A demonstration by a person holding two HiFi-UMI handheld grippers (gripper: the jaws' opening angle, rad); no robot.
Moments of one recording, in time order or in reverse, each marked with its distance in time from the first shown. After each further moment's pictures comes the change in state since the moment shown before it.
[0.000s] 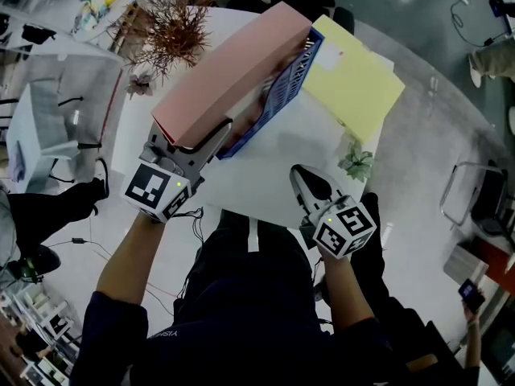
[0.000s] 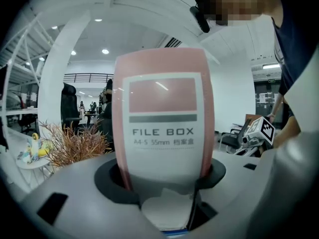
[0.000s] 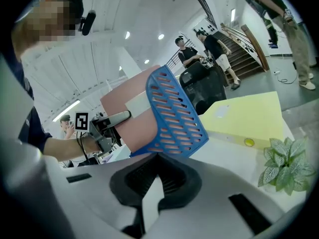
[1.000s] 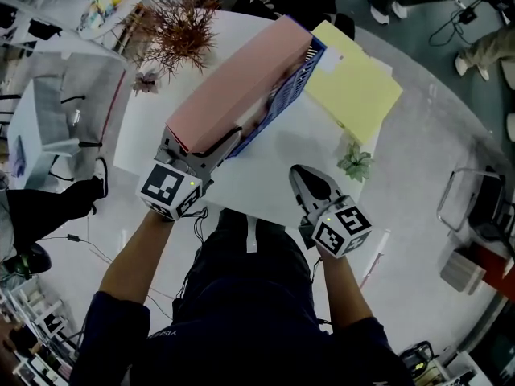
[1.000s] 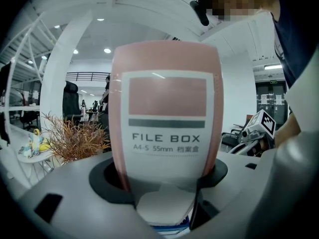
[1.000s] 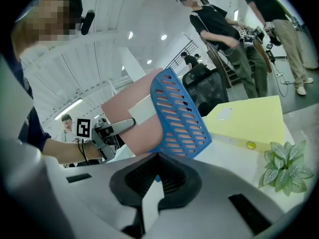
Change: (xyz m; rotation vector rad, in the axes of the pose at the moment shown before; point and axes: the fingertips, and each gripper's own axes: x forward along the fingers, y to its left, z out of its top) left arm -0.003 -0.014 -0.020 -0.016 0.005 0.008; right arm -0.005 0.010 0.004 -0.025 -0.002 0.013
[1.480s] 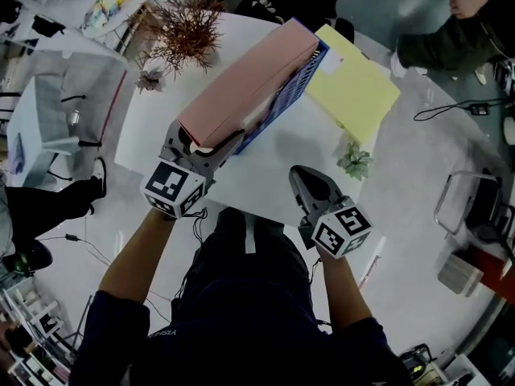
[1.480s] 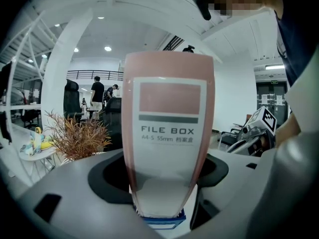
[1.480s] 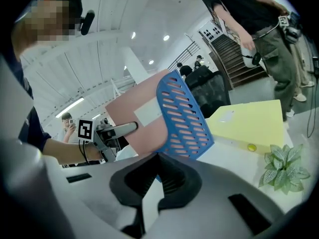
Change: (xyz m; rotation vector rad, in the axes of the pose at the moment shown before) left arm -0.008 -0.003 -0.007 -0.008 0.027 0.002; right arm -0.004 0.013 0.003 -0.024 -0.007 0.004
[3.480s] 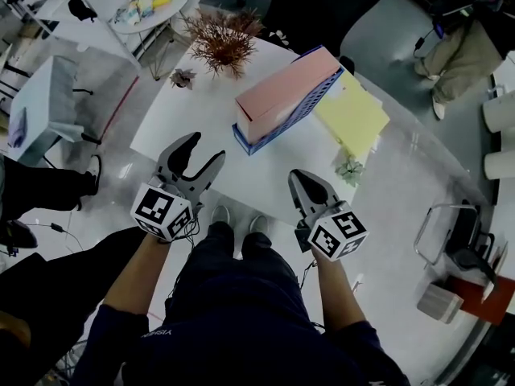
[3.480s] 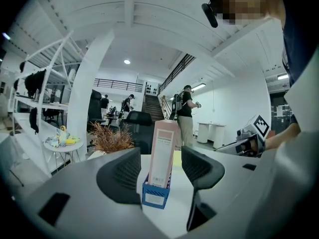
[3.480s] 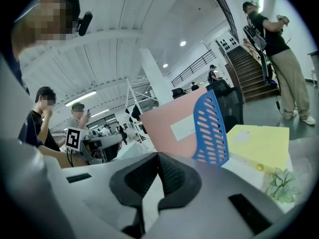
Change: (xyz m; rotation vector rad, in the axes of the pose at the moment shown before) left arm -0.149 -0.009 0.013 -0.116 -0.149 0.162; right arm -0.020 0.090 0.028 -0.161 -0.044 0.040
